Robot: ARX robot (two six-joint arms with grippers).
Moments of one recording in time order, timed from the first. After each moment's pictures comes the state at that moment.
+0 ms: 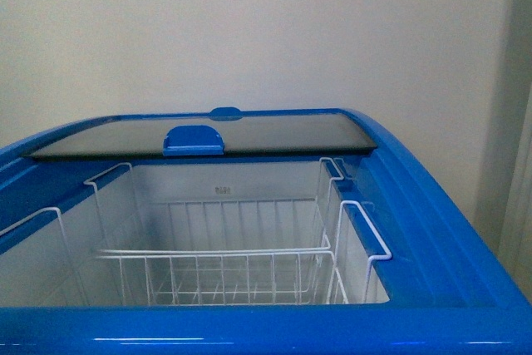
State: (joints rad) left arm -0.08 0.89 0.38 0.51 -0.06 0.04; right arm -0.33 0.53 0.77 -0.56 -0.48 0.08
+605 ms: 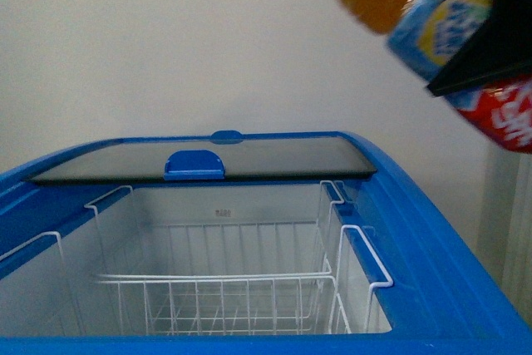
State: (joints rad) left arm 0.00 0.63 0.12 0.50 0.00 0.01; right arm 0.15 1.51 1.65 -0.79 -0.40 -0.79
